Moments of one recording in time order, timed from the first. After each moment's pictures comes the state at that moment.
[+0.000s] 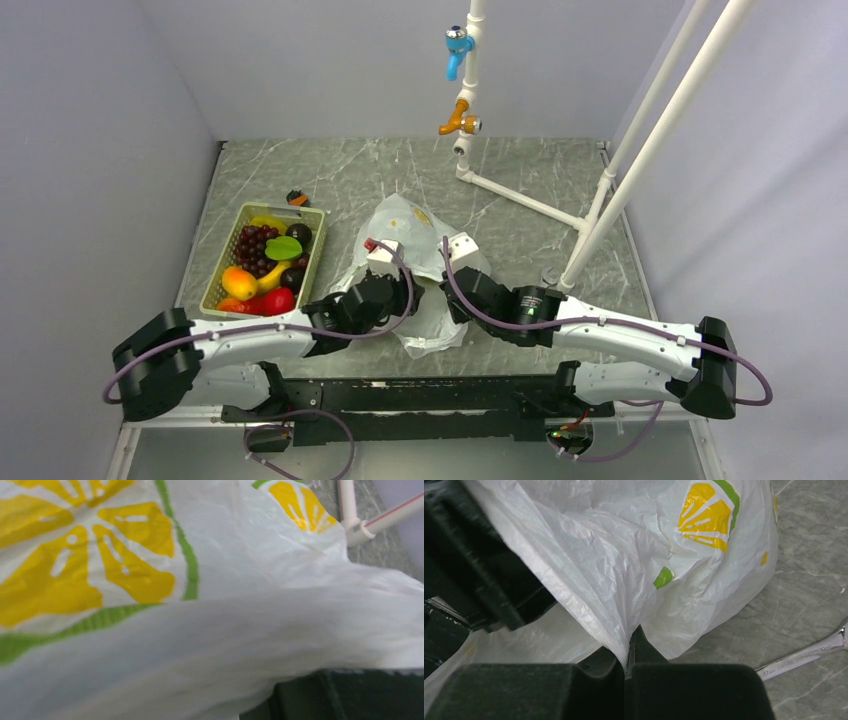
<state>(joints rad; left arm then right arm) -1.09 1.18 0.53 0.23 -0.43 -0.62 1.18 1.09 0.86 -0.53 0.50 0.49</state>
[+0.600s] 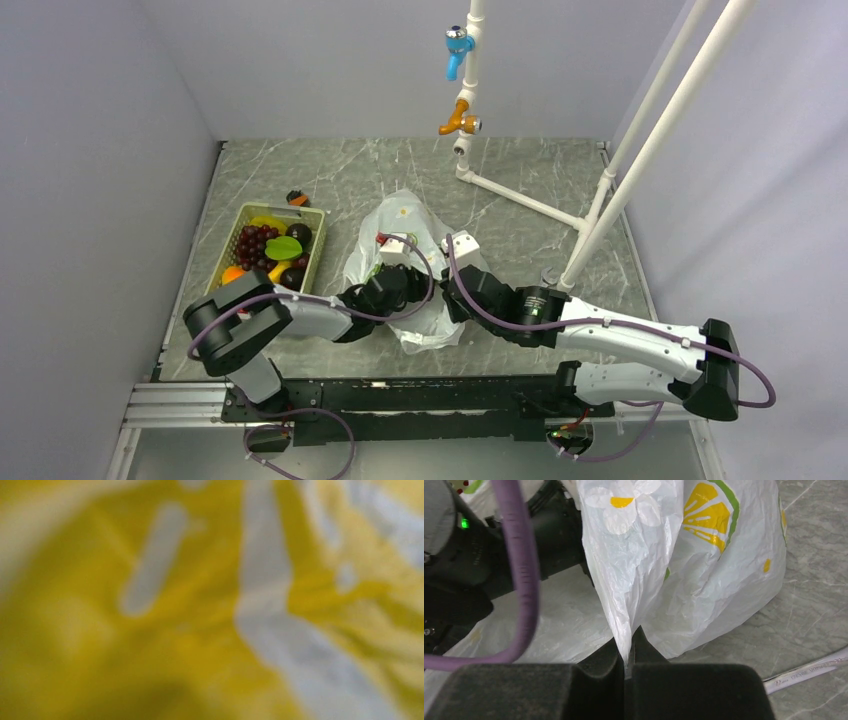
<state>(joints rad) -0.98 1.59 0.55 0.65 -0.41 -0.63 1.18 1.07 0.86 -0.49 0.46 0.49</state>
